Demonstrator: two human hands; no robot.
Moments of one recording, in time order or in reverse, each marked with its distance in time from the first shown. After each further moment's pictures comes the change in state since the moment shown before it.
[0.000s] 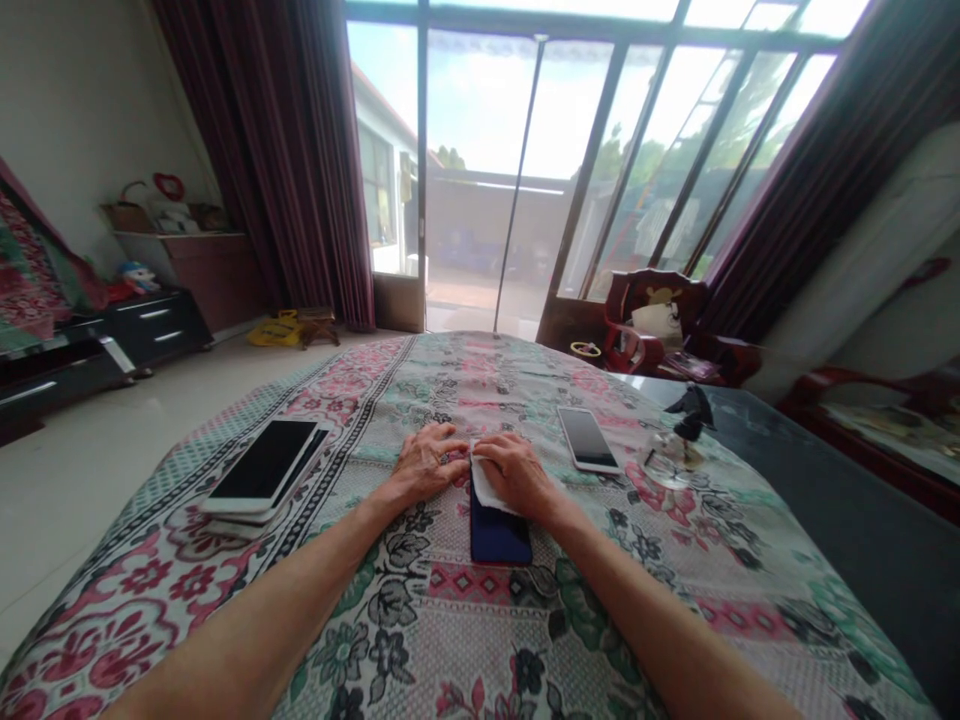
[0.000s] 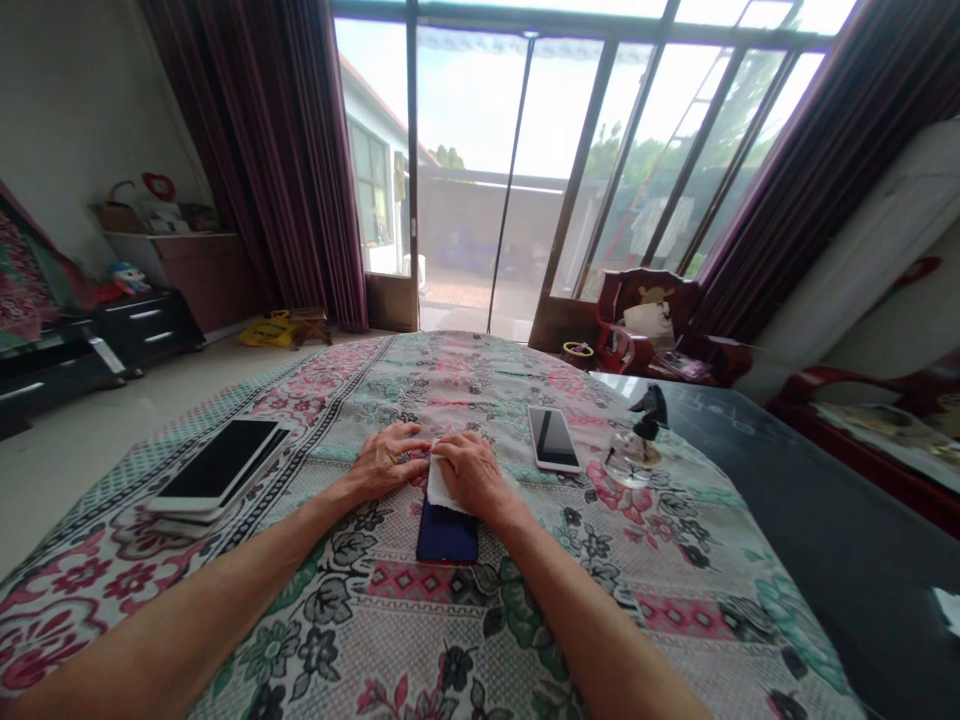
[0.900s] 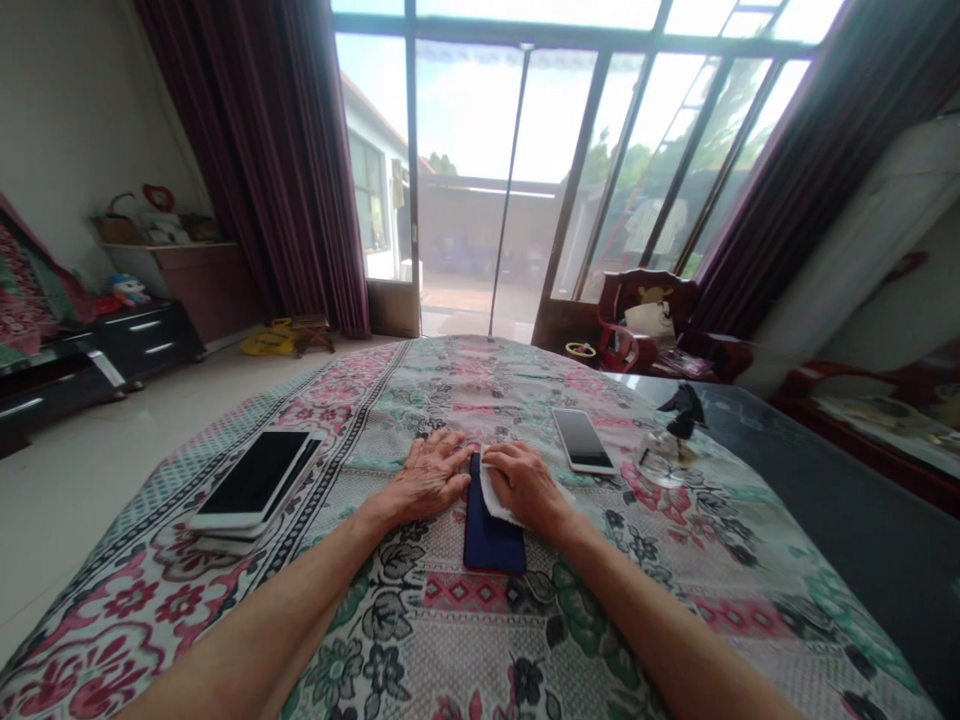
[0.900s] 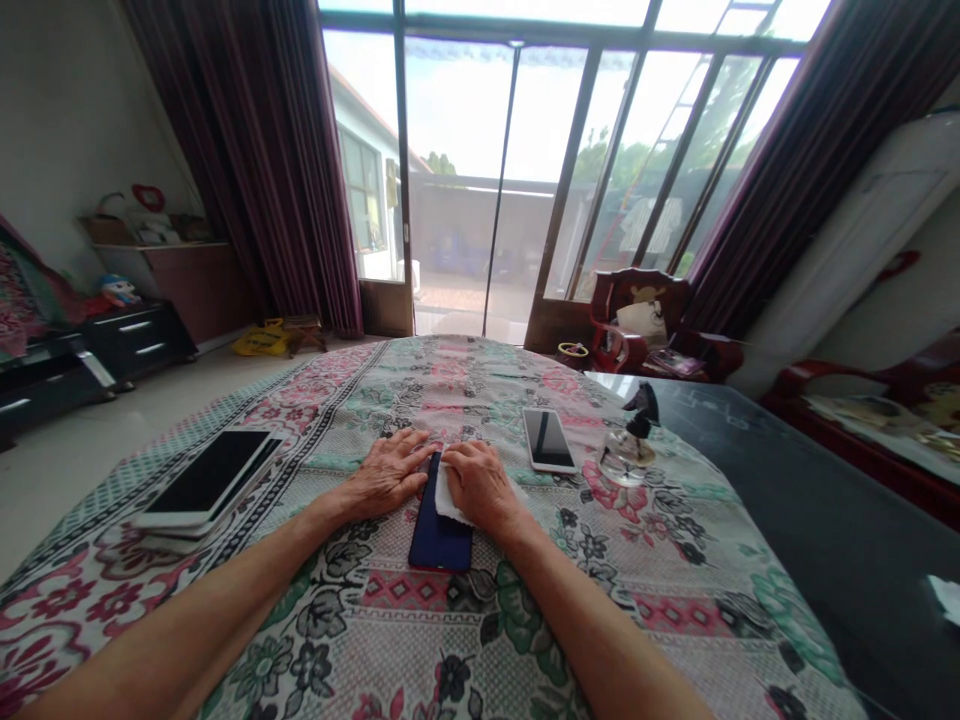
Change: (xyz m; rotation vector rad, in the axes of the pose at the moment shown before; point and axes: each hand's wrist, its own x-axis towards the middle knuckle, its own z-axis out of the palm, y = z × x) left_hand -0.006 0.011 -0.006 0.173 -0.205 0.173; right_hand -0.013 -0.005 -0.017 -0.087 -0.014 0.079
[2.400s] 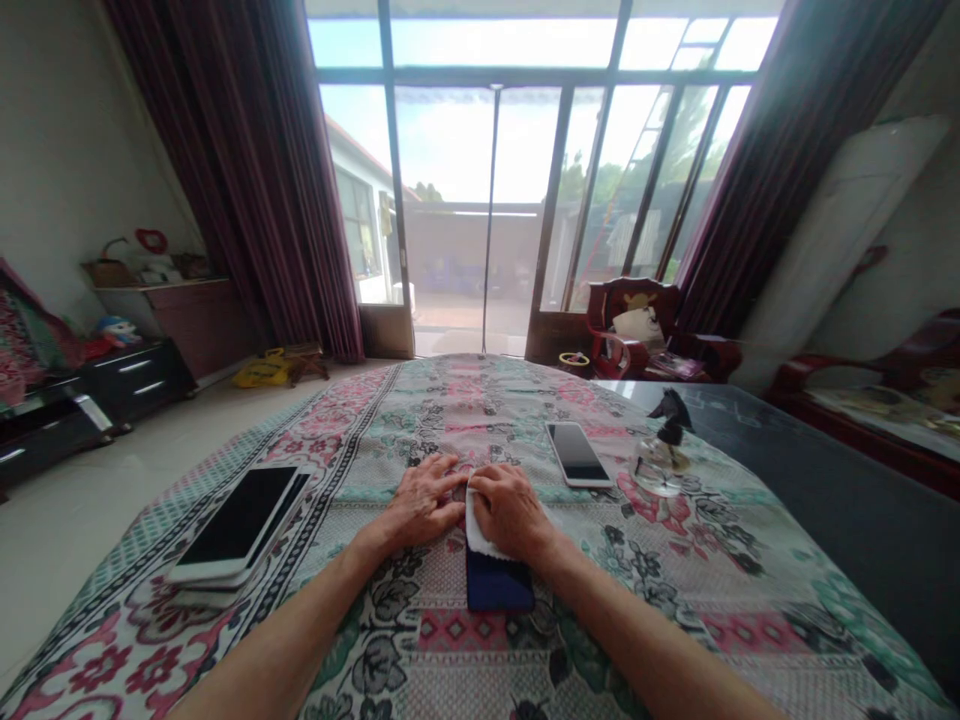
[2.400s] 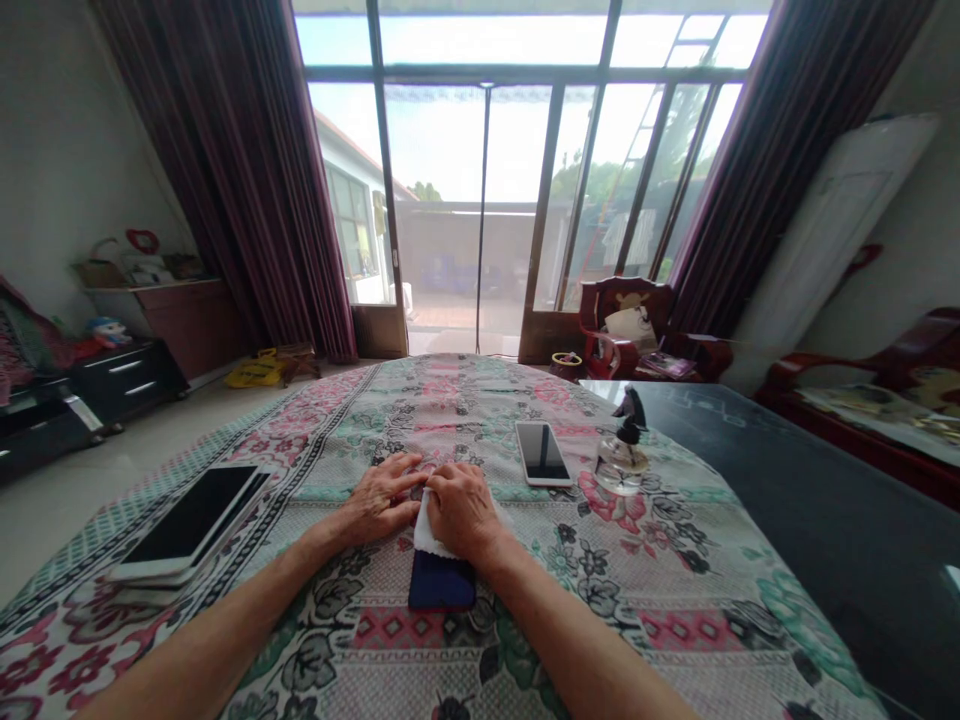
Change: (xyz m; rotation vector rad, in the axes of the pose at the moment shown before) left_hand 0.005 -0.003 0.003 -0.052 0.056 -0.004; right_hand 0.005 -0.017 0.011 -0.082 0.002 0.072
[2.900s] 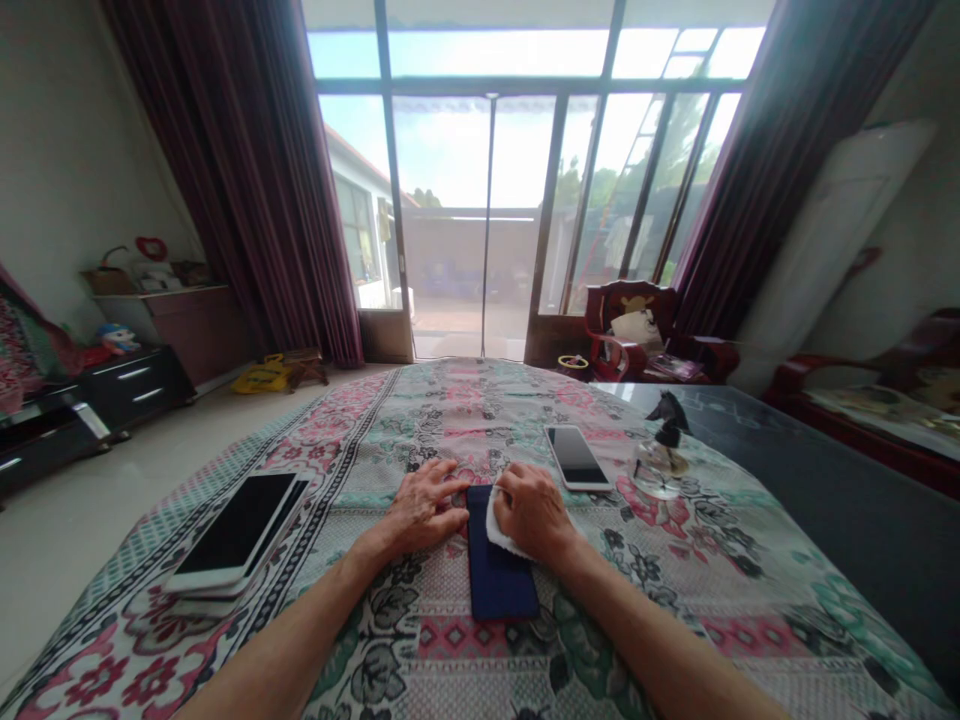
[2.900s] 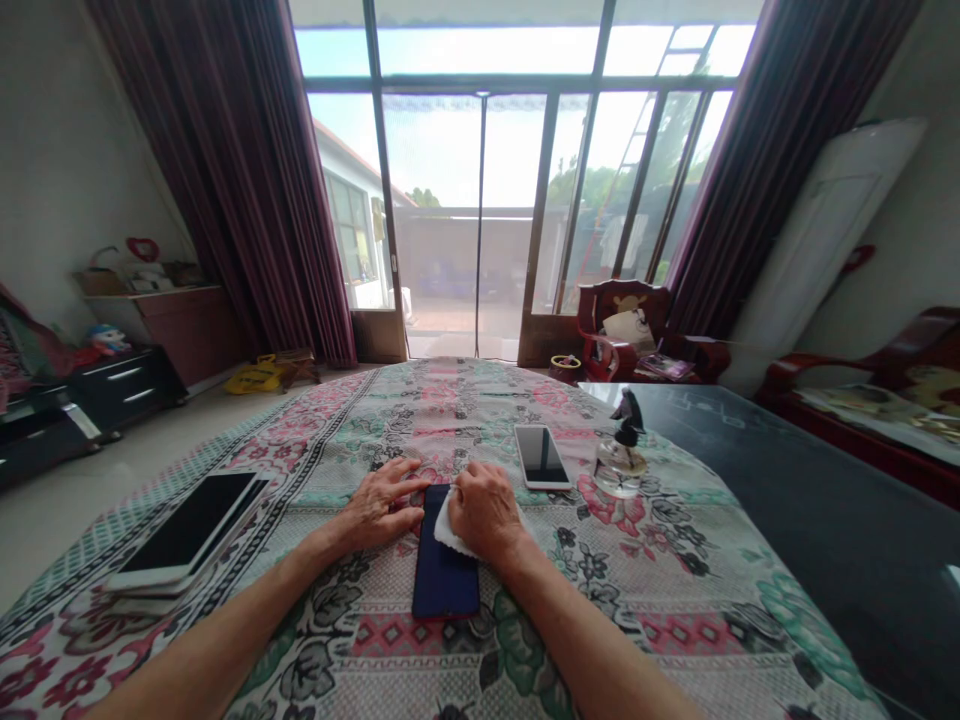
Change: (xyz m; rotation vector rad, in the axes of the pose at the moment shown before) left_hand 0.000 0.002 -0.001 -0.017 0.023 0.003; right_hand -0.009 0.020 -0.011 -0.174 0.022 0.176
